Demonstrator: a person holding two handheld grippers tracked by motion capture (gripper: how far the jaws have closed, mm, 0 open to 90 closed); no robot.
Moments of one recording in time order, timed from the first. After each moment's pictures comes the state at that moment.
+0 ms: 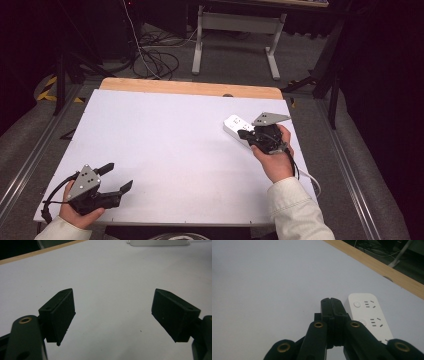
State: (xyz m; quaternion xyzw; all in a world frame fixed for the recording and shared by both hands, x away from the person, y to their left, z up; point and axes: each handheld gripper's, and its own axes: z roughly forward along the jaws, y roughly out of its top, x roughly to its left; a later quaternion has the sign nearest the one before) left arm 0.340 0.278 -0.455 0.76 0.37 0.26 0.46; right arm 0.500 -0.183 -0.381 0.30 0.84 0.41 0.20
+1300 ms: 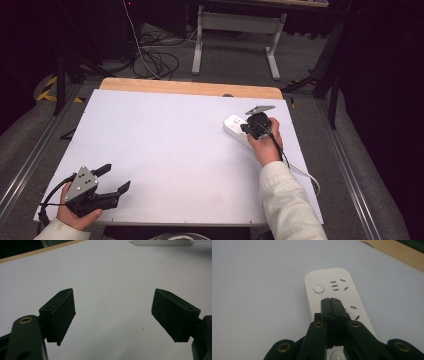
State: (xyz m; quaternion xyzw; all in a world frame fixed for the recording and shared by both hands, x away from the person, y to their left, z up) left arm 0.337 0.281 -0.455 0.76 0.38 0.26 0.46; right arm 0.578 -0.184 -0.436 0.39 0.84 0.32 0.21
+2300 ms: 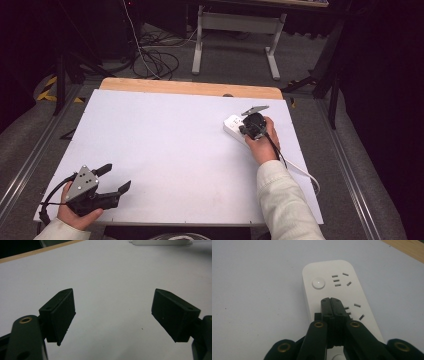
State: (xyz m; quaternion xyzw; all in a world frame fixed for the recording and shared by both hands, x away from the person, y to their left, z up) left arm 0.339 0.280 -0.456 0.76 0.38 0.26 0.46; right arm 0.586 -0.176 -0.446 0.39 0.85 0.29 0.21
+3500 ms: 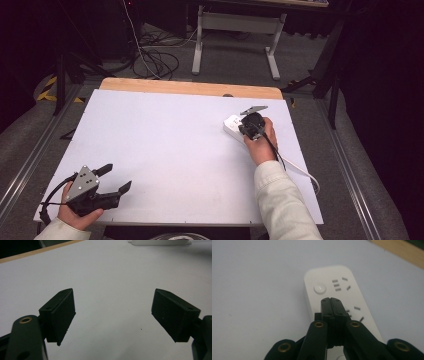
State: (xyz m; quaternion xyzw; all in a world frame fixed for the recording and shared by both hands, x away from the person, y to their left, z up) left arm 0.339 0.279 -0.455 0.76 0.38 0.26 0.46; right arm 0.580 -0.170 -0.439 0.40 0.84 0.30 0.22
